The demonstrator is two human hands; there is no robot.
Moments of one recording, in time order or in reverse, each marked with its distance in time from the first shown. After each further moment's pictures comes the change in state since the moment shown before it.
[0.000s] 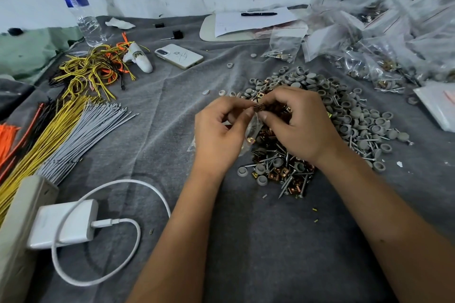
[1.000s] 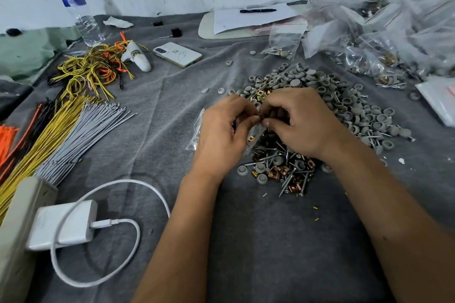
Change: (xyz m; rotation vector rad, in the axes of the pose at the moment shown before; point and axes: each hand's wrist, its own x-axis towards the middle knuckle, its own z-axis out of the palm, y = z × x) left_hand 0.001 0.005 -0.004 0.260 -0.177 0.229; right_hand 0.004 0.003 -0.009 -0.102 -0.223 0.014
